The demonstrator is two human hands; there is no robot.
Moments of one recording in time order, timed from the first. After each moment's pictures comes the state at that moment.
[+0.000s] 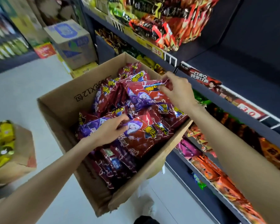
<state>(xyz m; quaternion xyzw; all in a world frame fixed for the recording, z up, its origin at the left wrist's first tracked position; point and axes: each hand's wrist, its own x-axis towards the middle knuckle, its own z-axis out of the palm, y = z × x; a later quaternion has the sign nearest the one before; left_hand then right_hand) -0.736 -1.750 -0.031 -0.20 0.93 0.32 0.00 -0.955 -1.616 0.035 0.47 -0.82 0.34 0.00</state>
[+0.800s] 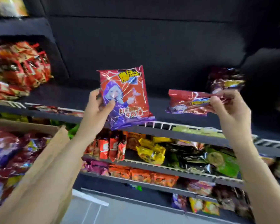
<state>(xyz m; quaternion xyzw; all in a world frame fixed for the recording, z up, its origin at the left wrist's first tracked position) -0.924 -1.379 0.100 0.05 0.73 0.66 -0.18 -0.917 -1.058 0.117 0.08 -0.79 0.53 0.29</state>
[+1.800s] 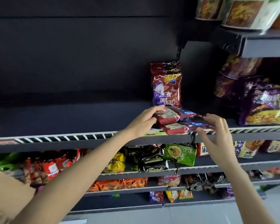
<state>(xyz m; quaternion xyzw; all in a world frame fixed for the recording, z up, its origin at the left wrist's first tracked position) -1.011 -1.104 0.058 0.32 0.82 0.45 0.13 -0.892 -0.885 0.037 -0.03 -0.89 0.35 0.29</state>
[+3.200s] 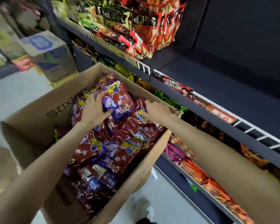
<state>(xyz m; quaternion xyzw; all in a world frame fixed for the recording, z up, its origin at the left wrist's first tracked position) -0.852 -1.813 -0.052 -0.31 0.94 0.11 -0.10 -1.003 -1.618 -0.024 0.47 -0.87 0.03 -0.13</state>
